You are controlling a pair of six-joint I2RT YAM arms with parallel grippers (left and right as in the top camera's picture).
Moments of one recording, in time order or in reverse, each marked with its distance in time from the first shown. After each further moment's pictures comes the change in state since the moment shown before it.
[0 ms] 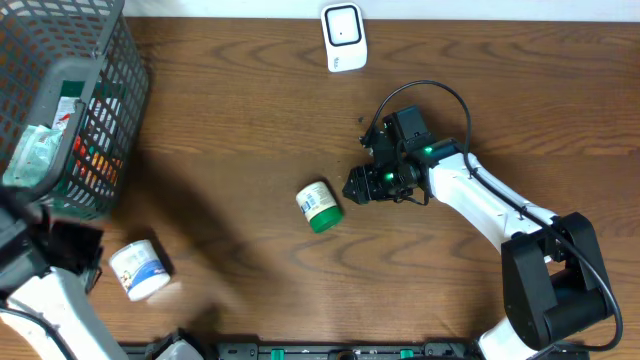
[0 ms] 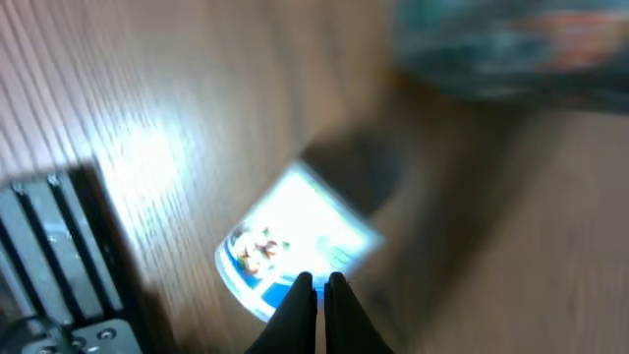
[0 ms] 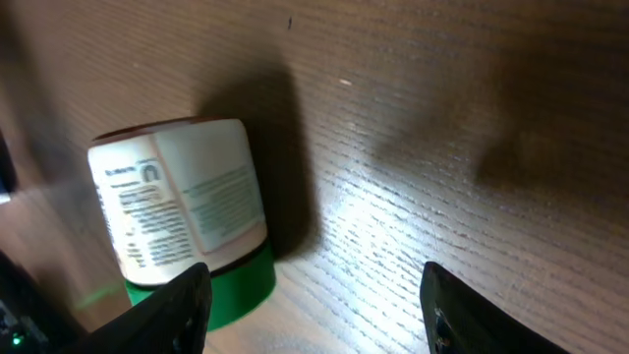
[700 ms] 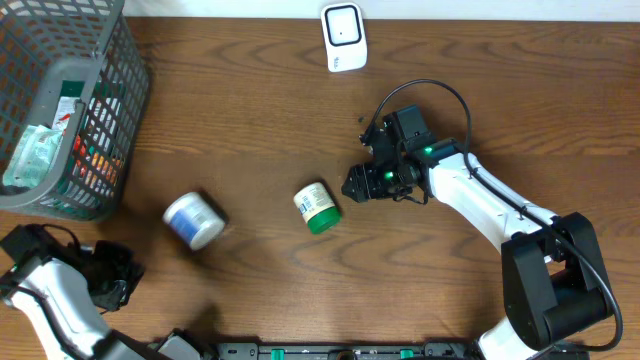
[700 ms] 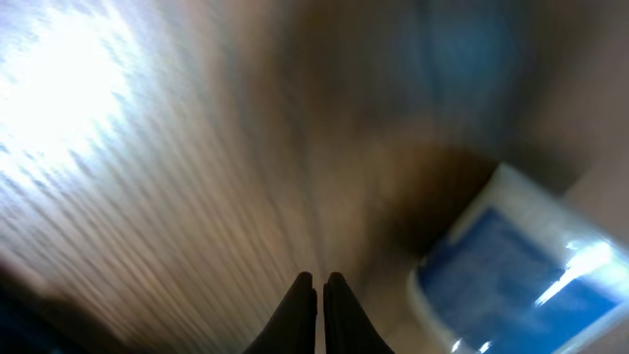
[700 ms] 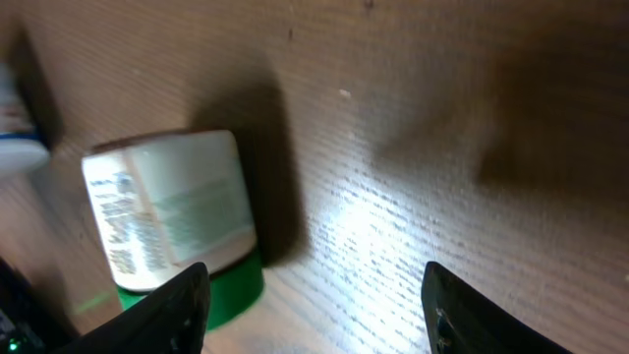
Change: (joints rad) left arm 0.058 0.155 -0.241 0.129 0.266 0.179; right arm 0.000 0.000 0.000 0.027 0.005 0.000
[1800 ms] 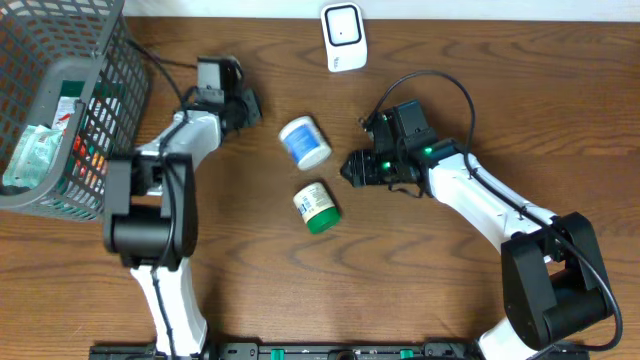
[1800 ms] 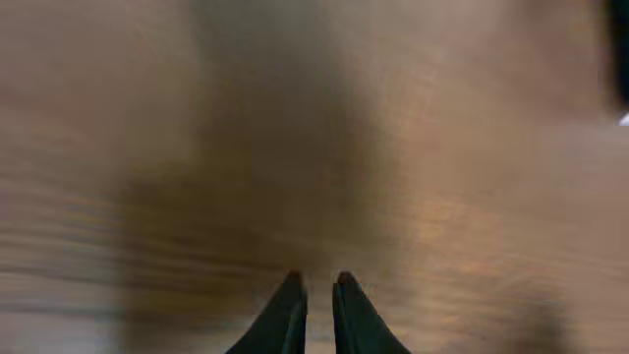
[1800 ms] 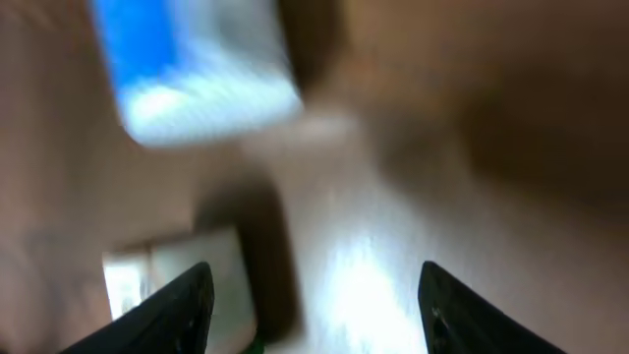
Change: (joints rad) left arm -0.940 0.858 0.605 0.842 -0.117 0.049; right arm 0.000 0.001 -0.002 0.189 0.075 0.087
